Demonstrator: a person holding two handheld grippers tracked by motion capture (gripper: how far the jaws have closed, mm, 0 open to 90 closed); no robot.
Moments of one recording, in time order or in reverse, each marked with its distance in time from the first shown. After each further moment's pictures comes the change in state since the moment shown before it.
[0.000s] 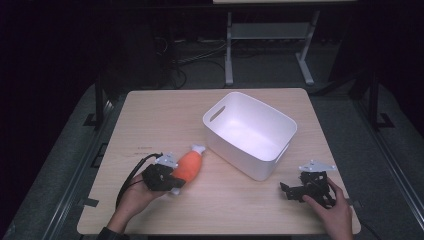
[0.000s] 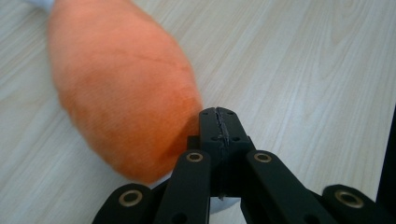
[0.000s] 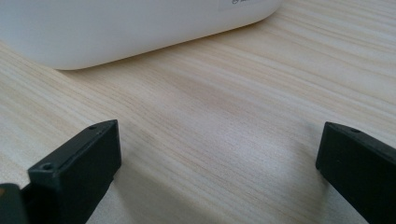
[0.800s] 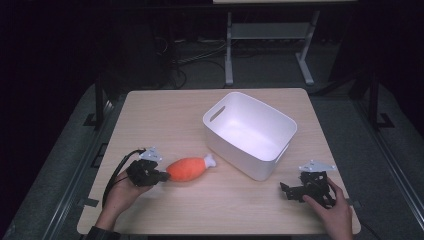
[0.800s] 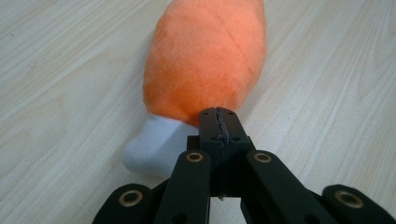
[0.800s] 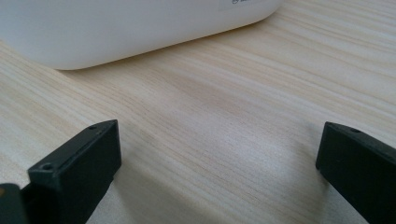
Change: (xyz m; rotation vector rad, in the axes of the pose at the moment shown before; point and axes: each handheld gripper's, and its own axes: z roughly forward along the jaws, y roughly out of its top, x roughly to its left) left arm 0.026 -0.022 -0.023 -0.018 0.106 -0.070; right arm 0.000 0.000 0.000 0.000 0.000 0.000
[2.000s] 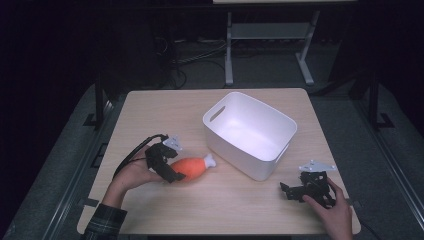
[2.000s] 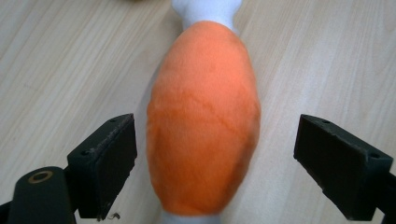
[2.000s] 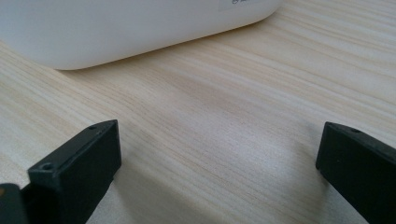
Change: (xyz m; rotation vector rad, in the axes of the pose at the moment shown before) left arm 0.001 0.067 0.019 0.135 -0.048 0.236; right arm 0.000 0.000 0.000 0.000 0.000 0.000
